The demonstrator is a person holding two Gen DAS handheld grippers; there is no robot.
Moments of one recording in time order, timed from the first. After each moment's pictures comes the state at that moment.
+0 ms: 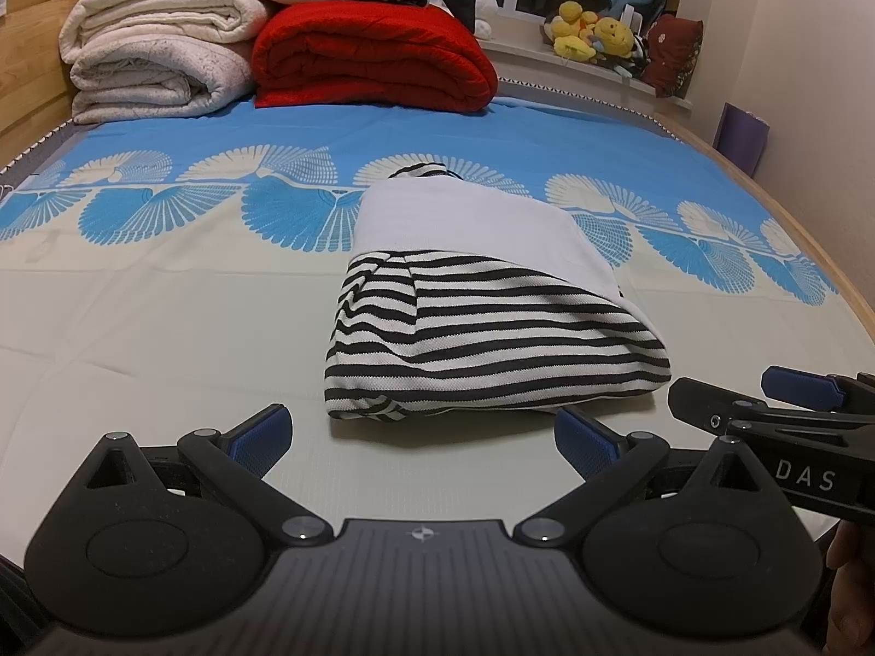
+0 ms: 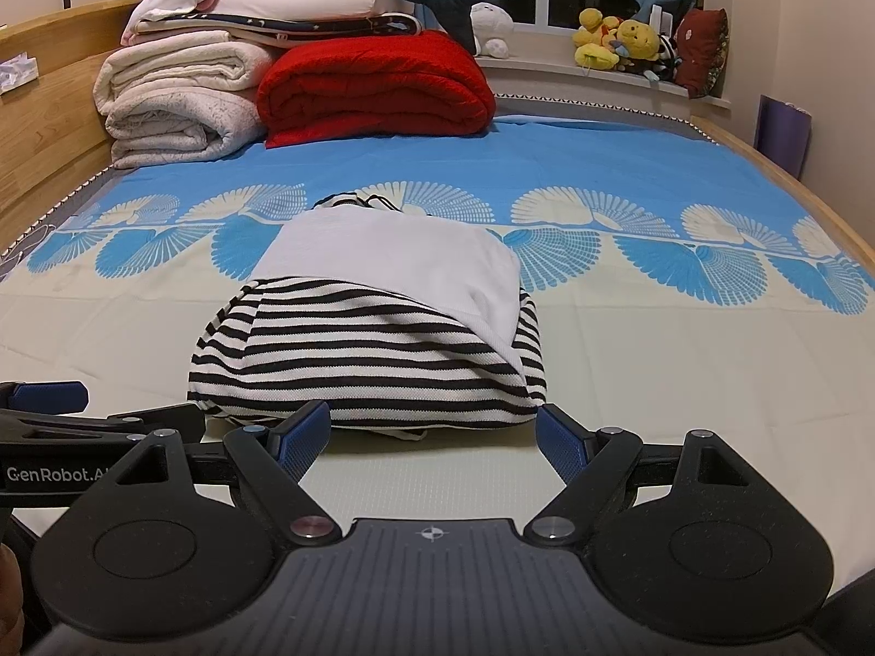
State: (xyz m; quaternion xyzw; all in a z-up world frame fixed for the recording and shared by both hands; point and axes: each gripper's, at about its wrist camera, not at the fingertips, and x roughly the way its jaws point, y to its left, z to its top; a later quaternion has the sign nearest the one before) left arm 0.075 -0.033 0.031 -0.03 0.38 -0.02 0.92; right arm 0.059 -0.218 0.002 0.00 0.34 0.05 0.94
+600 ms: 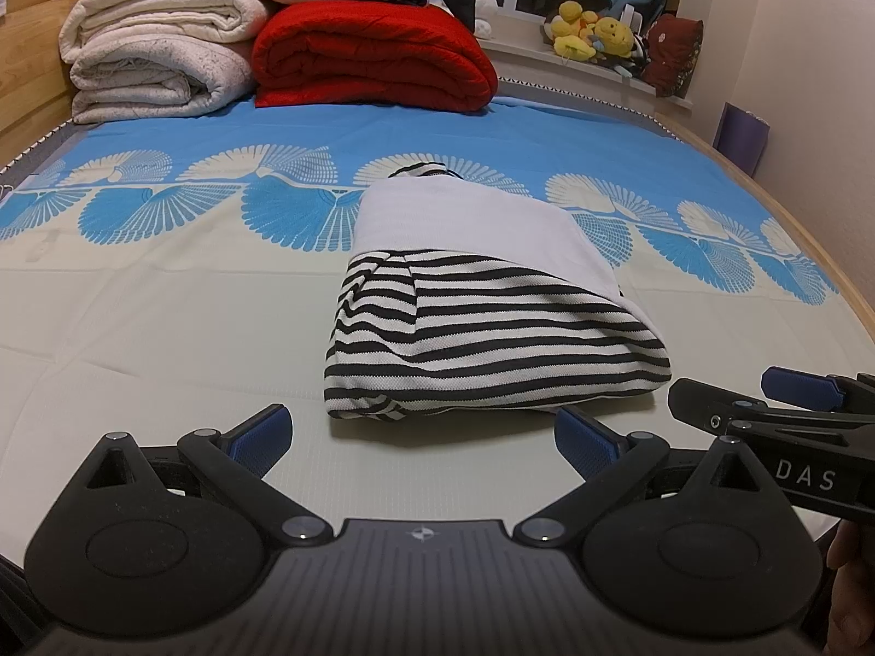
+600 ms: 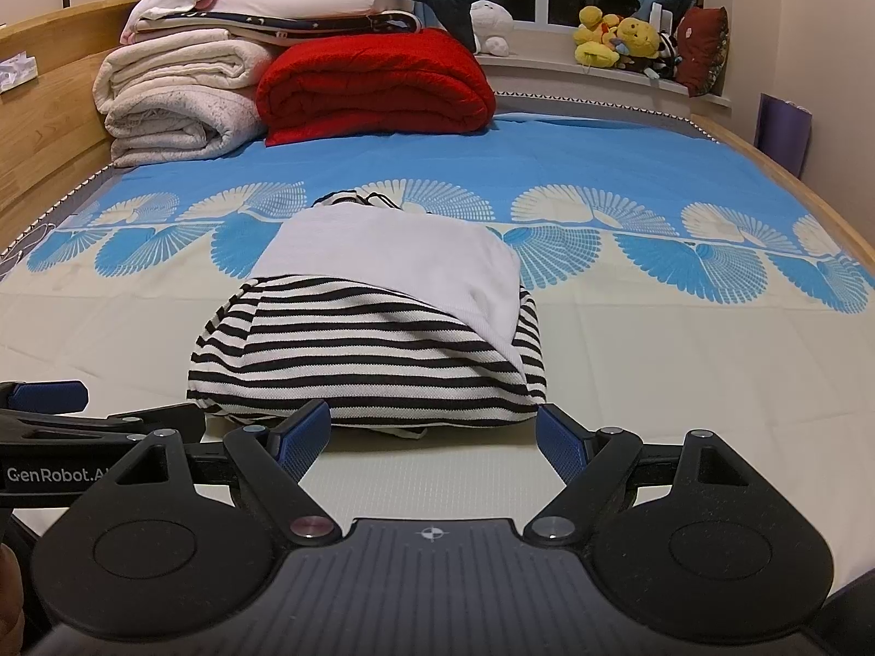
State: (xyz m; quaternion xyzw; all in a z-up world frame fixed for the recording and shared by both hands) left arm 0.075 -0.033 0.031 -0.03 0.38 -0.02 0.92; right arm 0.059 -0.219 0.001 0.00 0.34 0.05 0.94
